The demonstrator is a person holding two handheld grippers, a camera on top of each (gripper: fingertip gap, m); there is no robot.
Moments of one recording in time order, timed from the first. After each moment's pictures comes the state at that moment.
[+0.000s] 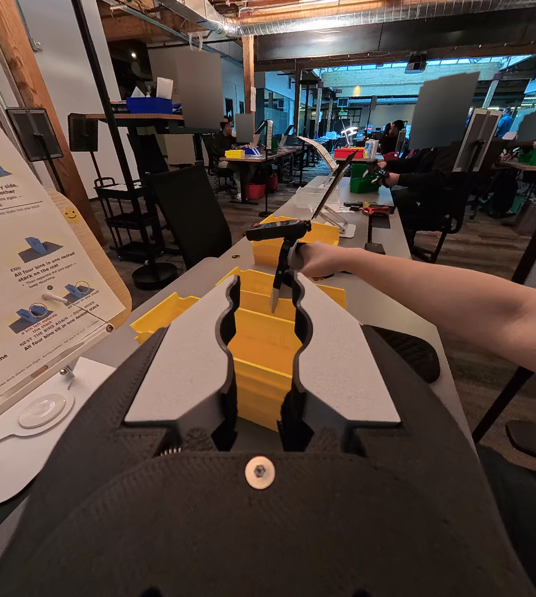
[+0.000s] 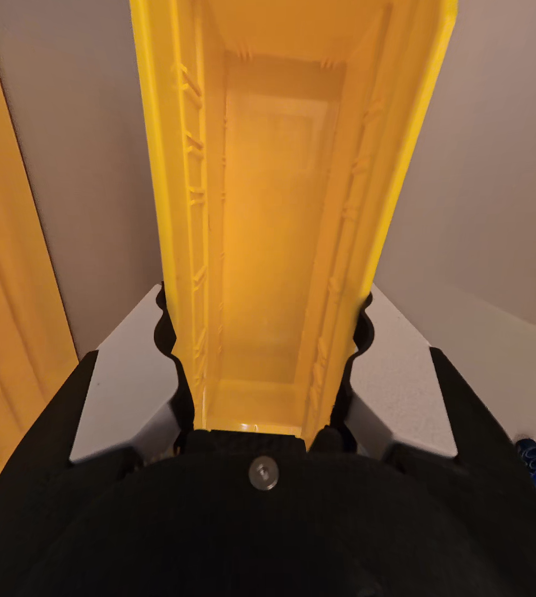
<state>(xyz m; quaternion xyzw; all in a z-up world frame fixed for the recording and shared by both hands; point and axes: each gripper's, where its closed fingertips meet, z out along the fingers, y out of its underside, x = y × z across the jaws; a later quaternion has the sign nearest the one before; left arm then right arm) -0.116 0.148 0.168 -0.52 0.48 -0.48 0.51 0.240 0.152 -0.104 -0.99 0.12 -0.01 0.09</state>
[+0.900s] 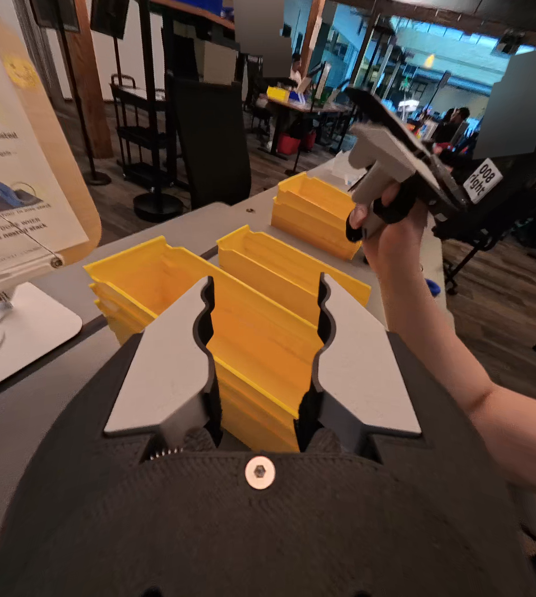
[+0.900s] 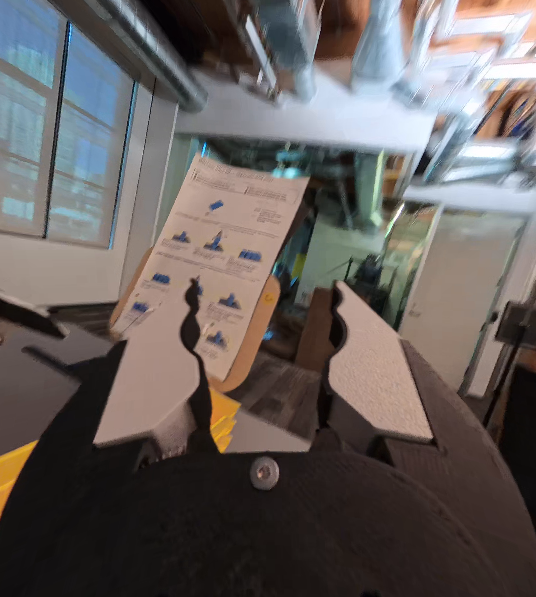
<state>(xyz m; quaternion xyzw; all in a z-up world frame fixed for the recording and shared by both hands) -0.025 0.176 0.097 -0.64 0.42 -0.46 0.45 0.132 0.163 0.190 -0.52 -0.13 -0.02 0.84</state>
